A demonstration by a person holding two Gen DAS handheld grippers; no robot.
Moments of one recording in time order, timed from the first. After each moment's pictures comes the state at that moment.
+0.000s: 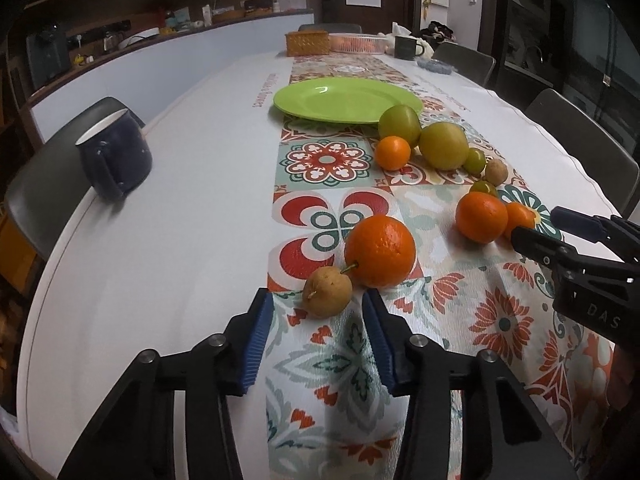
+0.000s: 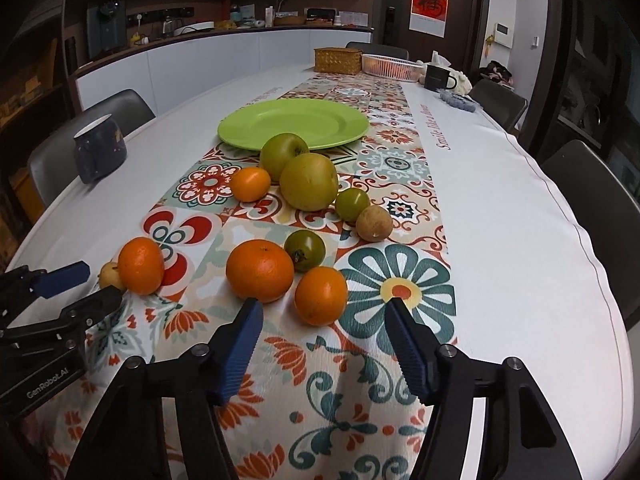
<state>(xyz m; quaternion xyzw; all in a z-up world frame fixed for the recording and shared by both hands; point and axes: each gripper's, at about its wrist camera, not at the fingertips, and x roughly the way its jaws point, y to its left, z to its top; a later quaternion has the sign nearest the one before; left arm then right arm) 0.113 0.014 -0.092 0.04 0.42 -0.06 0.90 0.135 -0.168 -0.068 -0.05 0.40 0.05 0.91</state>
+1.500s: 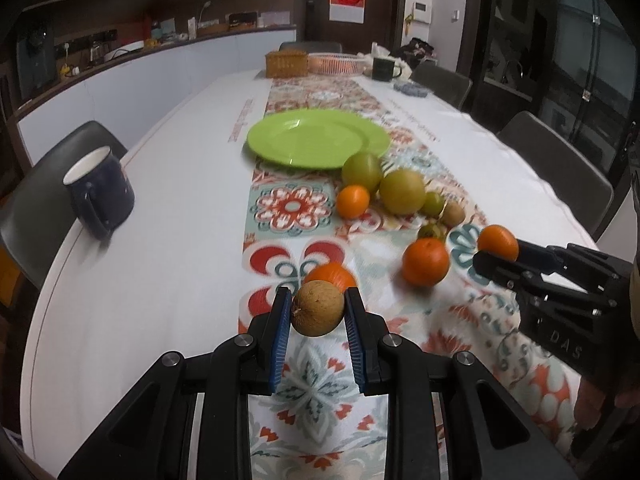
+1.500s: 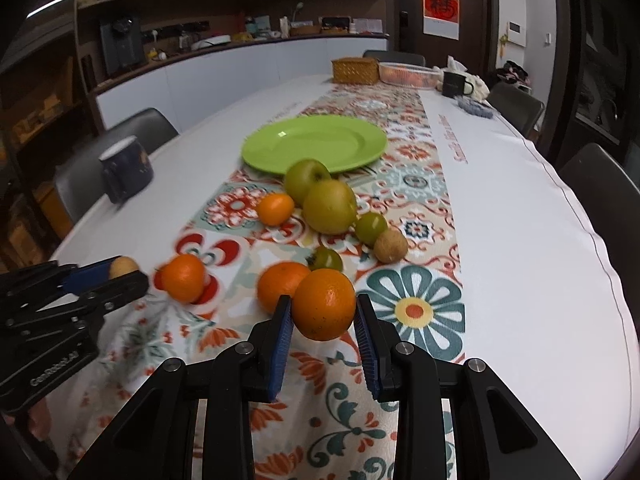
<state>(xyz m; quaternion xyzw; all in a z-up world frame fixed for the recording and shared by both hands) 0.116 -0.003 -0.045 0.02 0.39 -0.10 0.91 0.130 -0.172 -0.036 -0.02 0.38 0.11 0.92</state>
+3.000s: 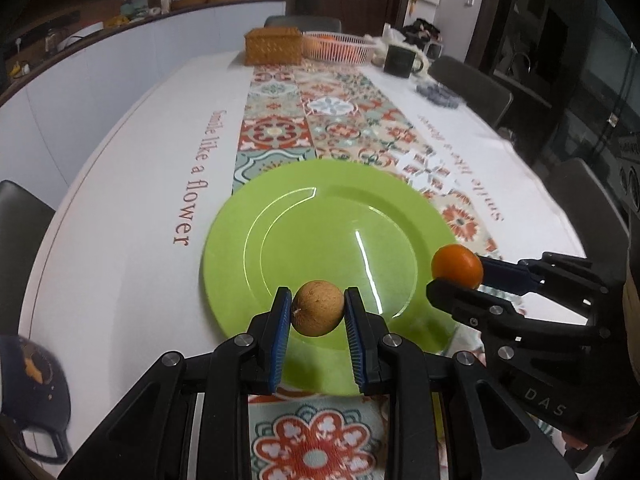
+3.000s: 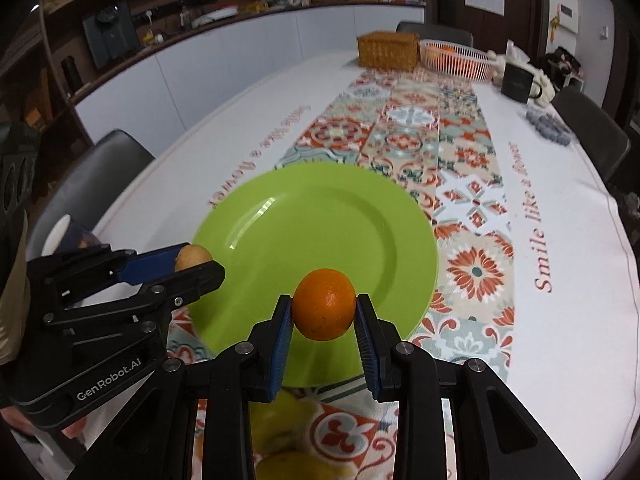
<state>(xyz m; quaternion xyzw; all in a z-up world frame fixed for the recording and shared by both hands) 0.377 -0.020 -0.052 0.01 0.45 -0.13 0.88 0.383 -0.151 -0.036 -0.02 0.46 0.16 0.88</state>
